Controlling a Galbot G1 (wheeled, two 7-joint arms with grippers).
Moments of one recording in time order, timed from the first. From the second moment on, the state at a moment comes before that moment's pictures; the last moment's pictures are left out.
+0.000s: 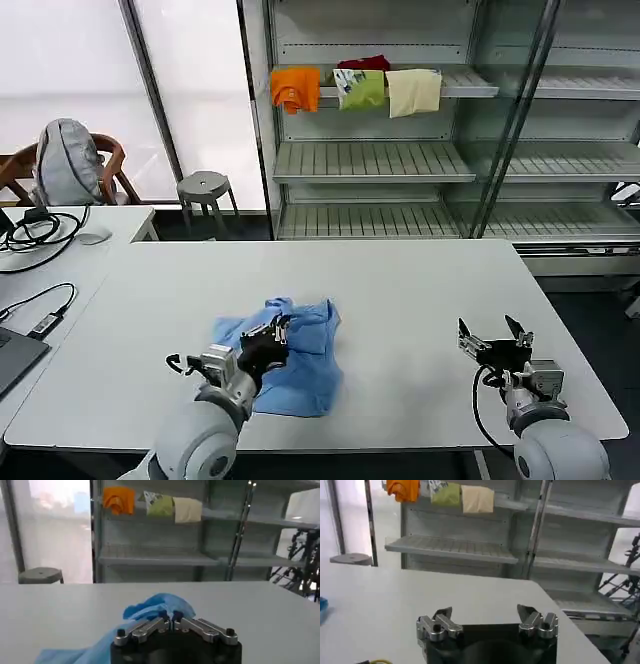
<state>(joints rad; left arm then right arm) 1.09 -1.11 -0.09 -2.15 -0.66 0.56 -0.43 -1.38 1.17 0.63 2.18 0.34 -0.58 0.17</state>
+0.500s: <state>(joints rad) 1.06 -1.17 -0.06 -2.10 -0.70 0.52 -0.40 -1.37 1.17 0.63 2.18 0.34 -0.58 0.16</state>
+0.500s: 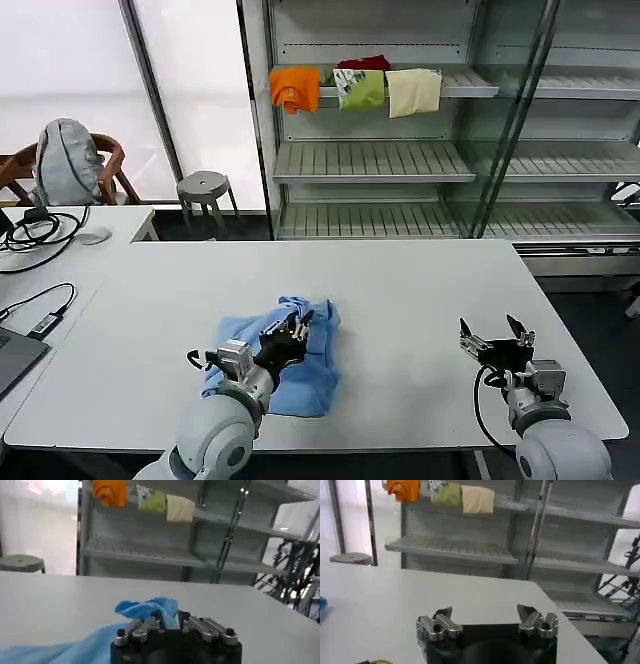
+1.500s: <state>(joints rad) 1.31 -1.04 -0.32 -2.14 -0.62 0.52 -0.45 -1.33 1.17 0.60 2.16 0.34 -0.57 0.15</state>
